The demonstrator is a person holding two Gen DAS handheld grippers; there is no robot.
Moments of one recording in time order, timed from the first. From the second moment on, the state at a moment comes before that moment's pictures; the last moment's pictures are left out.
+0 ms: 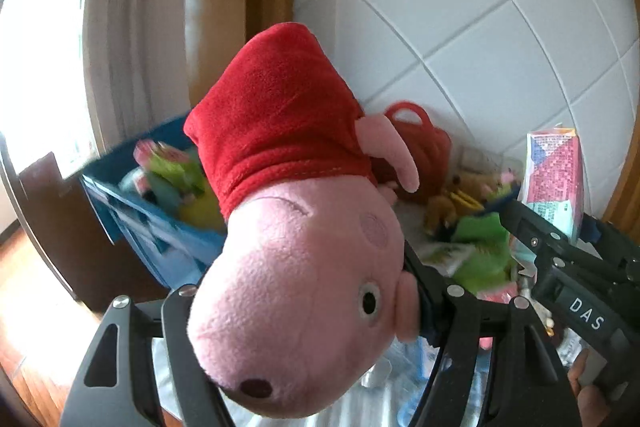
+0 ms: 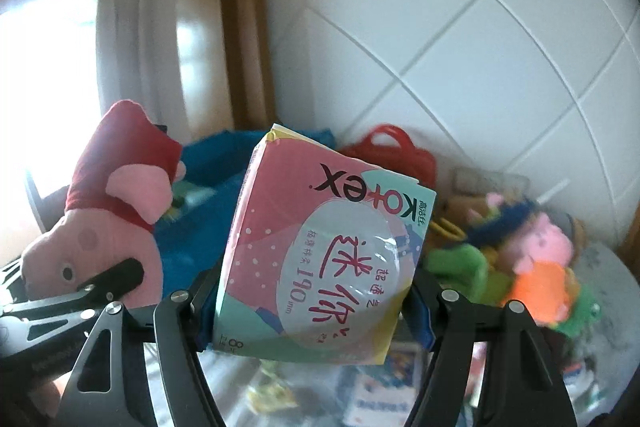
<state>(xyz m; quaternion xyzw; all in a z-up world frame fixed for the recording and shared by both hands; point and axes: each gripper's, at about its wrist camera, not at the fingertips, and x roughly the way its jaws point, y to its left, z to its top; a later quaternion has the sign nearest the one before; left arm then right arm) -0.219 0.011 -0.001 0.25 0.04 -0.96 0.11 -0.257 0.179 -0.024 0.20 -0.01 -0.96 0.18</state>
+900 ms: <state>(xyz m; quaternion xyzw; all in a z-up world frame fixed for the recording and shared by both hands) -0.350 -0.244 0.020 0.26 0.01 -0.96 0.09 -0.362 -0.086 0.011 0.20 0.01 -0.97 0.16</state>
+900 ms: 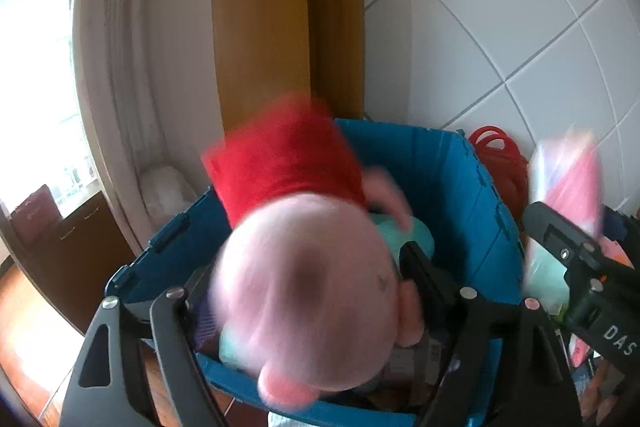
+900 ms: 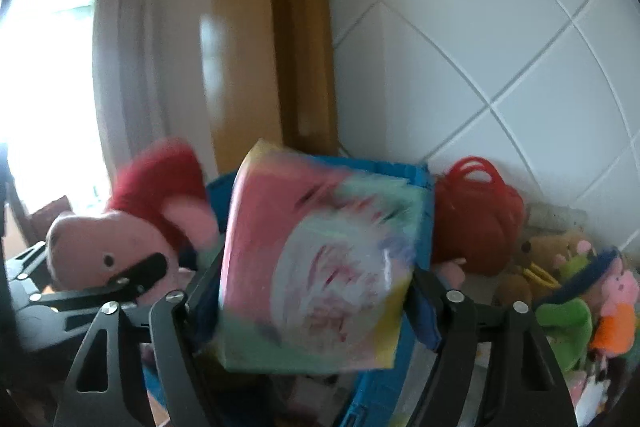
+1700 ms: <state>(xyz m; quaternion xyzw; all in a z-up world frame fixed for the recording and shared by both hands) -0.316 -0.204 0.007 0.26 0.01 -0.96 0.05 -0.319 -0.038 0.003 0.21 0.01 -0.97 0.08</state>
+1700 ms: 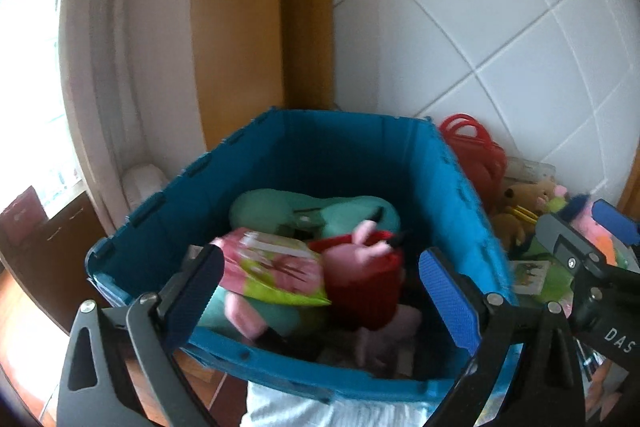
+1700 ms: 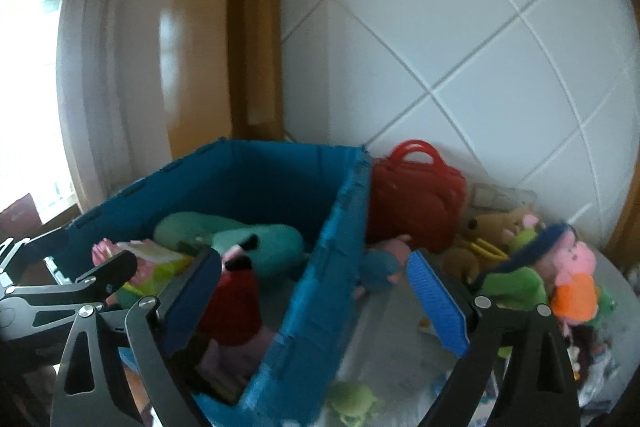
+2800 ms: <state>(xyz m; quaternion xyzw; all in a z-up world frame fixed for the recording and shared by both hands) -0.208 0.211 -0.093 0.35 -0.07 -0.93 -0.08 -0.146 0.408 -0.101 0.30 -0.08 -0.94 -0.11</state>
